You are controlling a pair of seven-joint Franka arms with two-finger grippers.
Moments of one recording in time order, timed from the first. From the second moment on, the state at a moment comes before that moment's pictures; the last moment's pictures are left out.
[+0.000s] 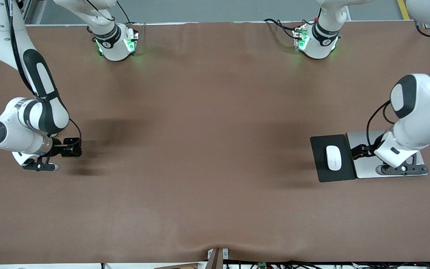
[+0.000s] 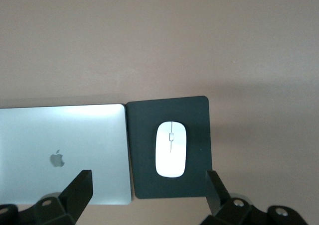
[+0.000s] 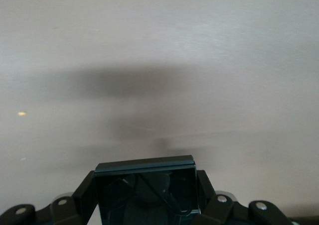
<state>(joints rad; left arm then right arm) 0.09 0.30 -0.14 -1.70 0.11 2.04 -0.08 -0.10 0.48 -0.11 -1.97 0.07 2.36 -0.16</state>
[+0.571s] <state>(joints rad) 0.09 0.18 -0.16 -1.53 0.11 1.70 -0.08 -0.15 0.53 -0.13 -2.04 0.05 2.46 -0.16</state>
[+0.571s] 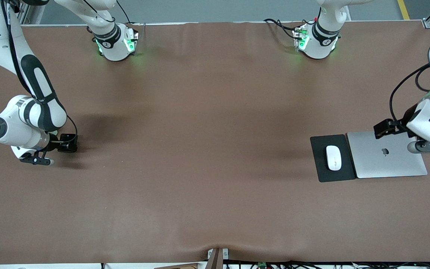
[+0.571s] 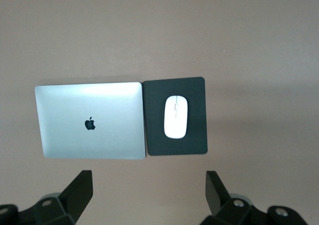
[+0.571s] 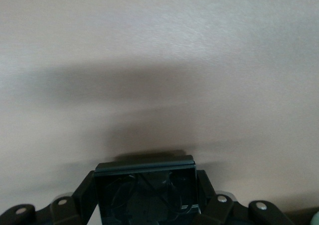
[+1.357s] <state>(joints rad) 0.09 0.06 -0.19 -1.47 0.05 1.53 -0.08 -0.10 0.46 -0.12 -1.88 0.04 2.10 -0.16</state>
